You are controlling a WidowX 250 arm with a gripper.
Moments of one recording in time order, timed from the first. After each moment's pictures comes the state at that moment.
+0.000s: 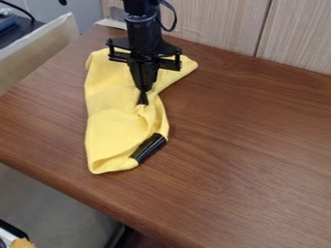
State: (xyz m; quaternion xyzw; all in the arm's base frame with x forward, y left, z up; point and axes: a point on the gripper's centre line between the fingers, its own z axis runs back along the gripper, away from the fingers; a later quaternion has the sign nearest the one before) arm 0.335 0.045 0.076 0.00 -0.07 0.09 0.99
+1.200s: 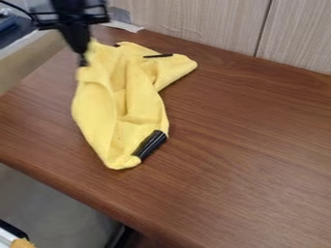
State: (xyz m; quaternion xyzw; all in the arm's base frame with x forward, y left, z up) arm 0.305 0.153 0.122 -0.03 -0.13 0.23 0.96
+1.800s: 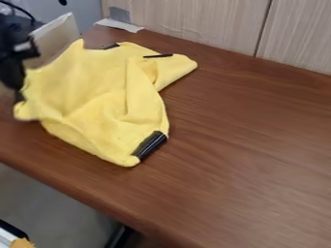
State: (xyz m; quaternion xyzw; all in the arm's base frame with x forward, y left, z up) arm 0.233 0.215 0.074 -0.03 -0.10 0.31 0.95
